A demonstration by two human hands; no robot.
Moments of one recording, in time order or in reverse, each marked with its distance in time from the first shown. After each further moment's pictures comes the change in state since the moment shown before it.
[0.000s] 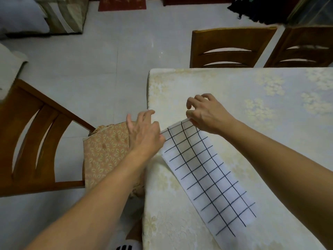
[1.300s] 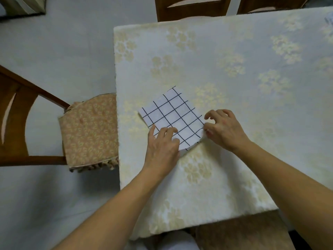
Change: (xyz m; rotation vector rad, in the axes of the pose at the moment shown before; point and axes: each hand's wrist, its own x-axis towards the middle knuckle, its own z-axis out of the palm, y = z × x) left_hand -0.192 0.123 0.085 -0.100 -0.018 0.407; right_hand -0.267 -0.079 0.092 0.160 0.056 0.329
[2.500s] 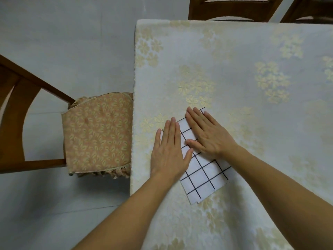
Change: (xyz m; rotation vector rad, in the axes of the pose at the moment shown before) left_hand 0.065 -0.082 0.047 0.020 -0.233 -0.321; right_hand 0.145 -0.030 0.061 0.064 -0.339 -0.140
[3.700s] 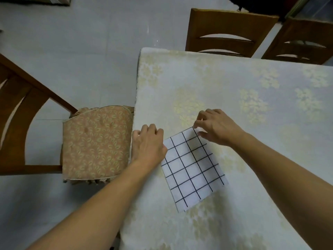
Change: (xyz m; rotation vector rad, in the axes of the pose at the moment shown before) left_hand 0.023 -0.033 -0.086 0.022 0.092 -0.073; right_hand 0.019 0.046 -0.104 -0.145 0.040 -0.119
